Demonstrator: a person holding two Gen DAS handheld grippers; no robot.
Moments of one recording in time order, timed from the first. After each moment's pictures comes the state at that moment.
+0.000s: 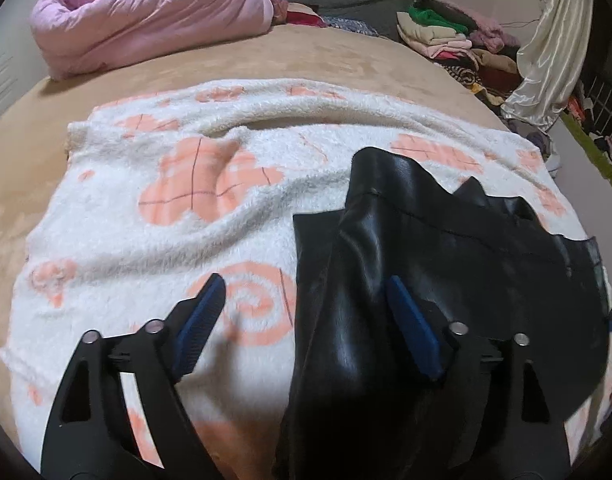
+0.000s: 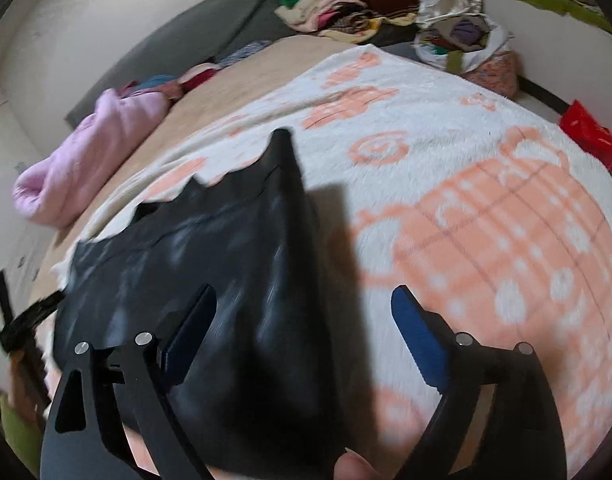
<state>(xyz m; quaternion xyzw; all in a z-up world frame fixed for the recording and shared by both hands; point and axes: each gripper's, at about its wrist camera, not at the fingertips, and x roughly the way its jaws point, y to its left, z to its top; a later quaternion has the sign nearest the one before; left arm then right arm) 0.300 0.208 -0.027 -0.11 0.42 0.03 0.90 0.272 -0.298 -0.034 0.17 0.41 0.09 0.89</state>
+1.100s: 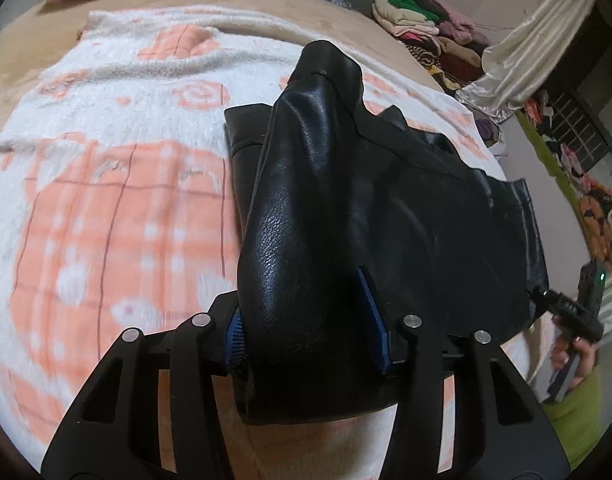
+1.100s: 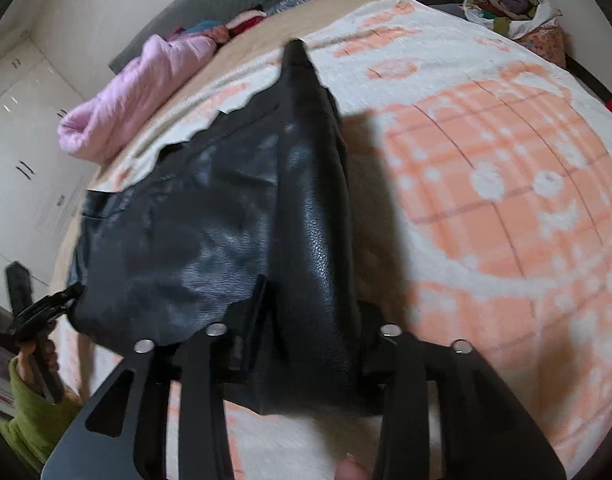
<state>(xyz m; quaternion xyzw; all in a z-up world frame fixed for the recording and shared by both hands) 0.153 0.153 -0.046 -0.20 0.45 -0.04 0.87 0.217 -0.329 -0.053 0.14 0.48 0.18 0.84</state>
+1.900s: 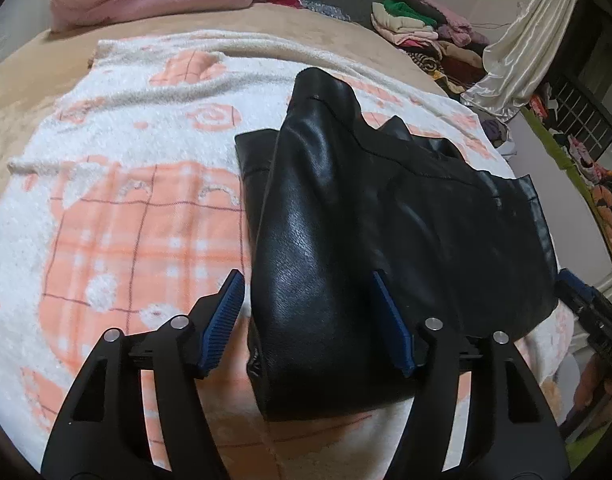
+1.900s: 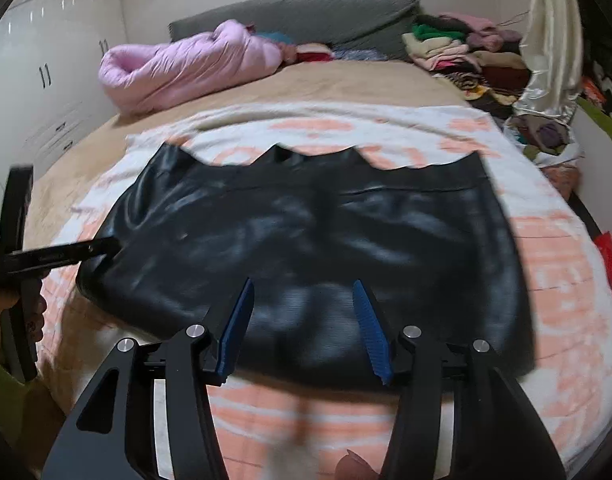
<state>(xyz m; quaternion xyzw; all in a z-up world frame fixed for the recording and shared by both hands) 0.145 0.151 -0.036 -0.16 0.43 -0.02 0.89 0.145 -0.150 0.009 -0.04 0.38 0.20 0.90</state>
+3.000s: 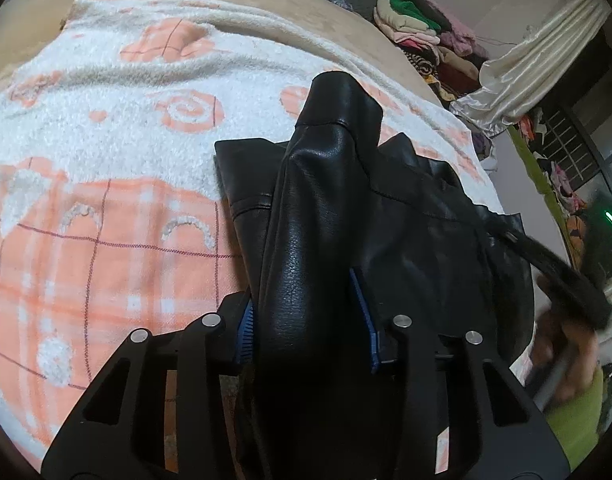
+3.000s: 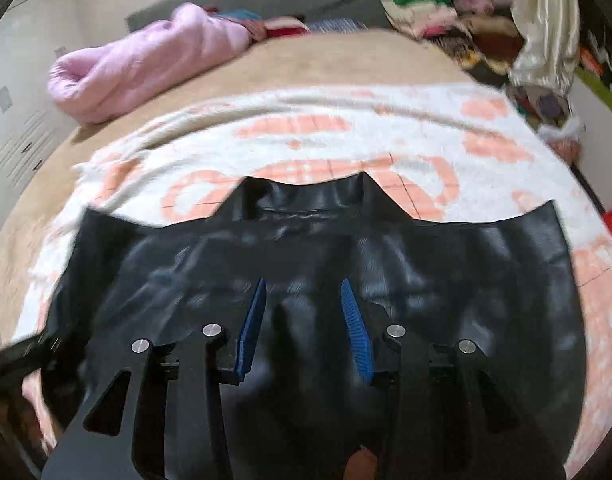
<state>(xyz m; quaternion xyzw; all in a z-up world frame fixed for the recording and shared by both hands) 0.202 0.177 -0.051 -0.24 0.45 -0.07 0.86 0.316 -0.093 -0.001 0.00 0.44 0.15 0.88</state>
